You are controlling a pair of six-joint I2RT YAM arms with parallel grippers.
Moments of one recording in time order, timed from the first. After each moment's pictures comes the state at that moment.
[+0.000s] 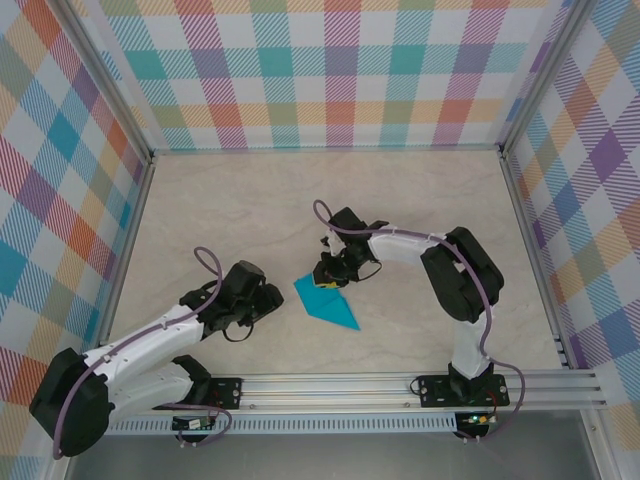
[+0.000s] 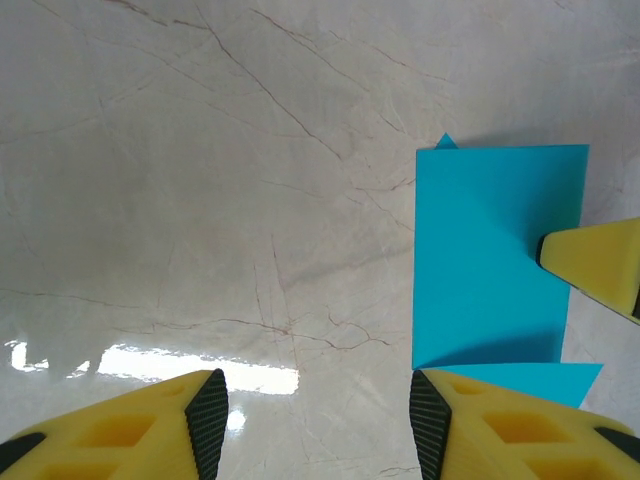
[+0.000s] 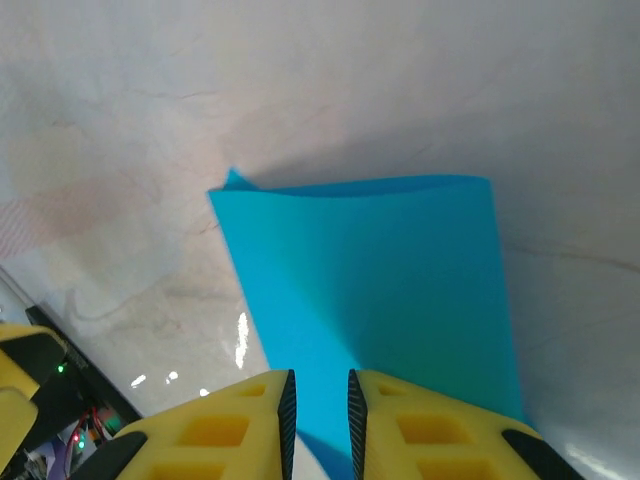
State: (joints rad) left arm -0.66 1.01 0.51 -0.48 0.01 -1.13; right arm 0.68 1.94 1.20 -0.48 -0.57 0.63
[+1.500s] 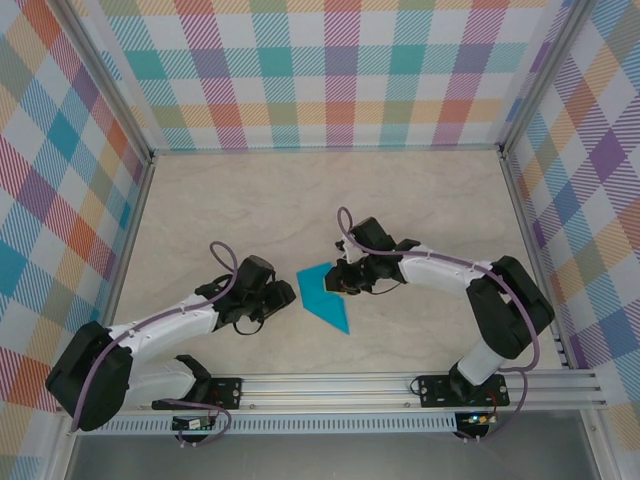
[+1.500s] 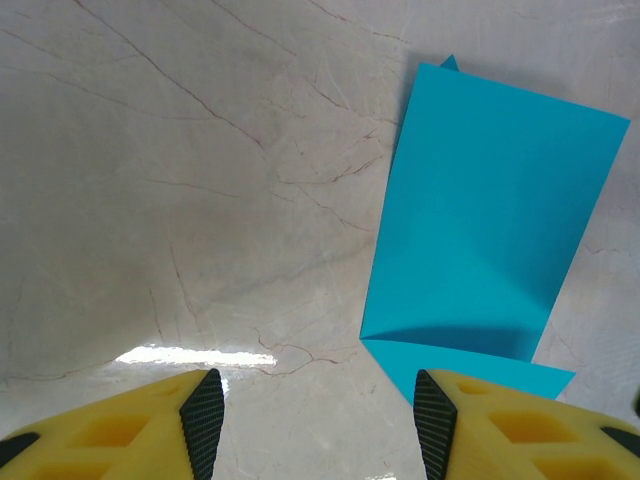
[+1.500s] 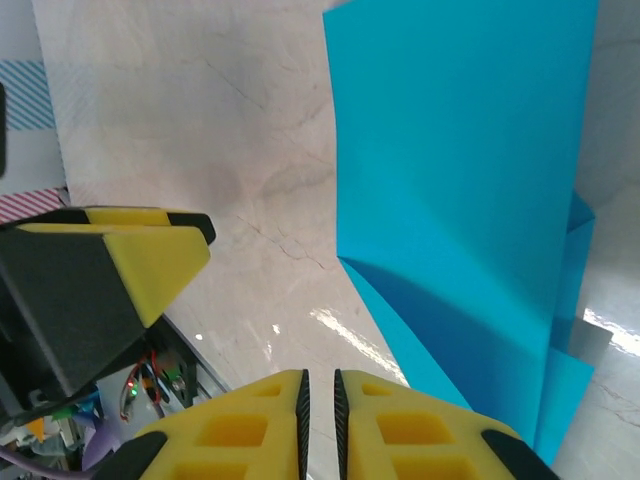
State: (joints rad) left arm -0.66 1.18 0.53 -0.32 0.10 -1.13; right arm 0.69 1.62 0.92 -0.33 -0.62 0.69
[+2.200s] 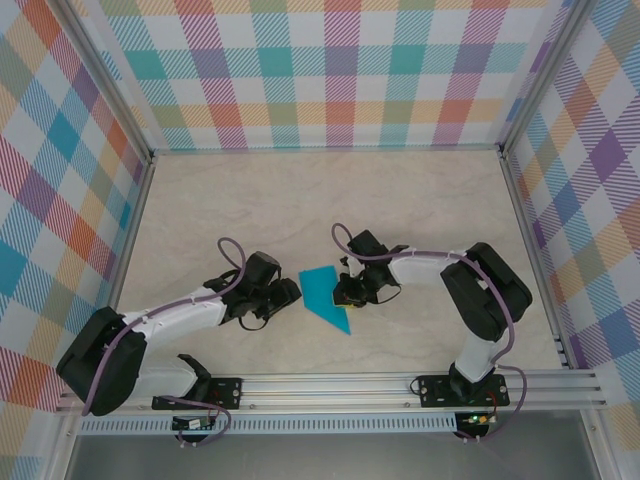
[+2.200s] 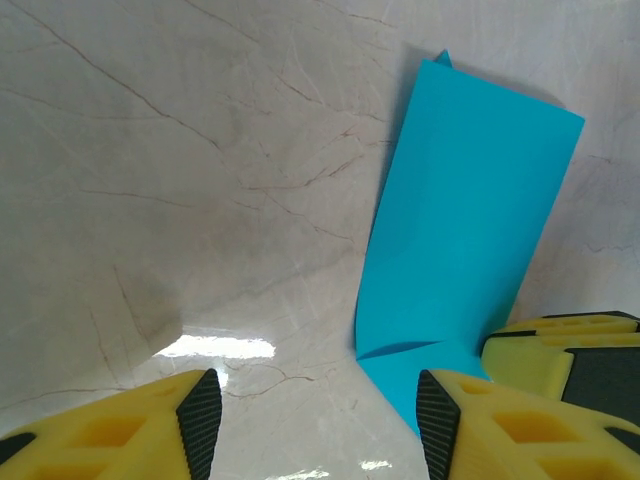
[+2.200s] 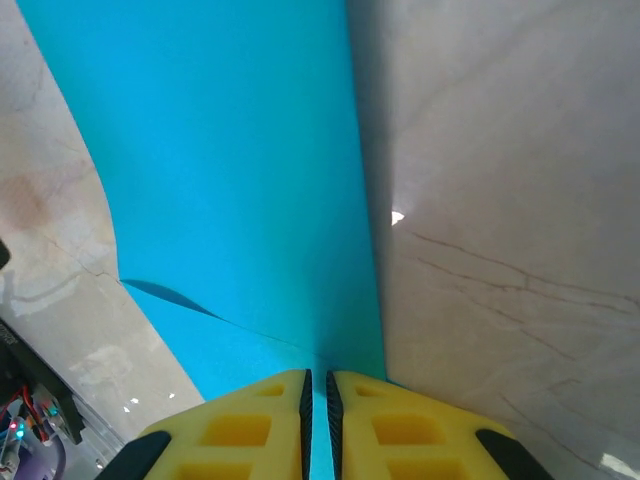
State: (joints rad) left arm -0.66 1.27 0.56 -0.28 0.14 -1.13; right arm 0.68 1.75 0.88 -0.34 -0.53 0.66
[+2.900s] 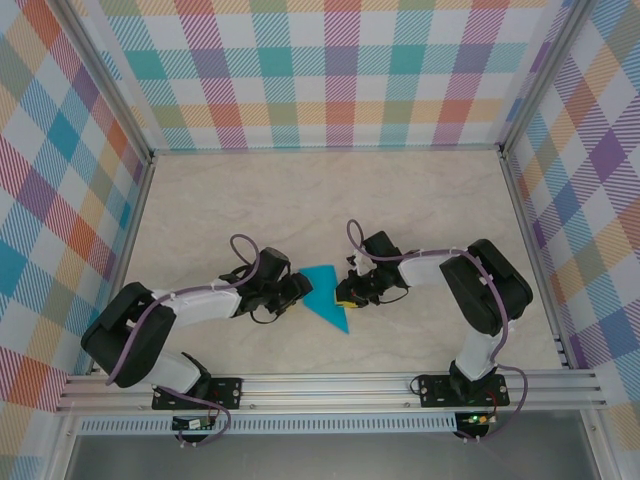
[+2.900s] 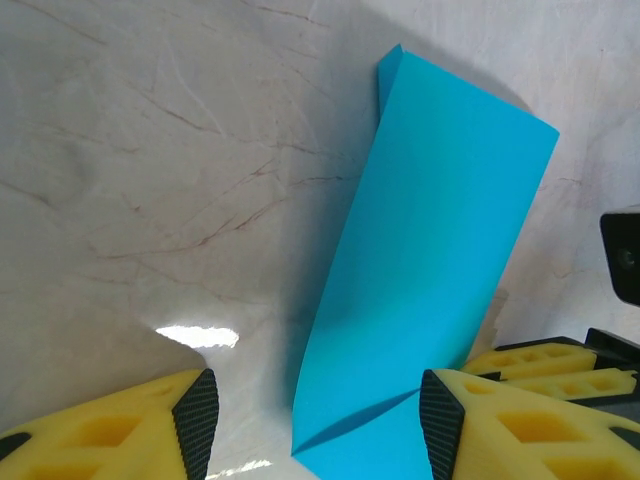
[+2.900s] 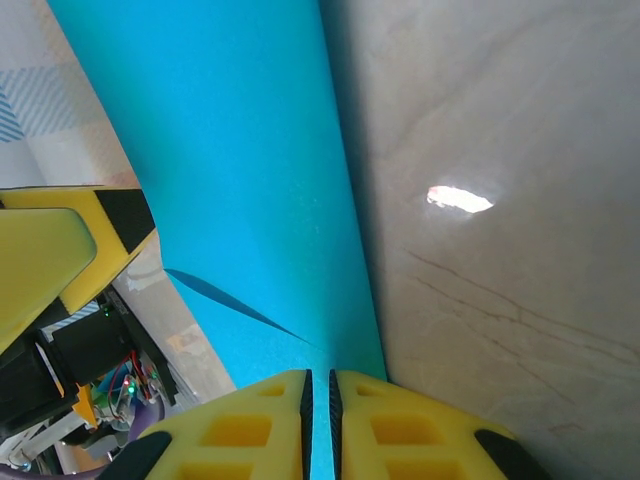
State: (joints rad) left arm -0.66 1.45 0.59 -0.07 0.21 -1.19; right arm 0.59 1.78 0.78 -0.14 -0.76 0.72
